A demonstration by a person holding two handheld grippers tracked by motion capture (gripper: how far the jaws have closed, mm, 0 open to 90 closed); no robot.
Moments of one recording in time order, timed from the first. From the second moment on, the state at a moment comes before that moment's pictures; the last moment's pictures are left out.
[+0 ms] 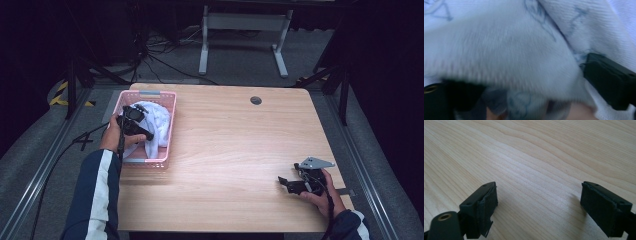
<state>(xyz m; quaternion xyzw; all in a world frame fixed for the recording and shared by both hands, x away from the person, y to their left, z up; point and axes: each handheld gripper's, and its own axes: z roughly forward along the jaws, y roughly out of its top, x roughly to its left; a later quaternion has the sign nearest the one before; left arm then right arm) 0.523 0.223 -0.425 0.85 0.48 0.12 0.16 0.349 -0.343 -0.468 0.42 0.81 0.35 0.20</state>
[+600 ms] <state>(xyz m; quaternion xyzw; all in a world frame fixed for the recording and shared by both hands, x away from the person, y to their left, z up) 0.530 0.216 -0.433 0.86 0.48 0.09 0.15 0.349 -0.343 -0.468 0.42 0.81 0.35 0.20</state>
